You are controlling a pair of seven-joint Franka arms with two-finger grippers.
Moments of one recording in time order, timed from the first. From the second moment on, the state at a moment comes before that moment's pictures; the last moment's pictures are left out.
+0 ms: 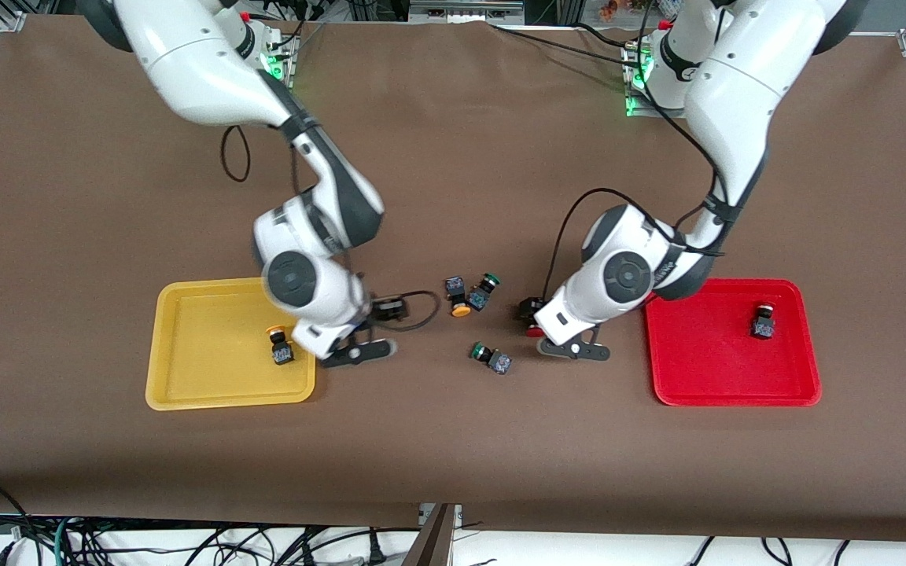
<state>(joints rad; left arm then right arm) -0.21 0.77 -0.30 -1.57 0.08 2.29 -0.40 0.46 0.83 0.15 -1.25 0.07 2.11 0.40</state>
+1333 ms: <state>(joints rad) -0.04 0.68 -0.23 -1.54 0.09 2.16 -0.26 0.59 0.93 0.14 -1.28 0.07 2.34 0.71</state>
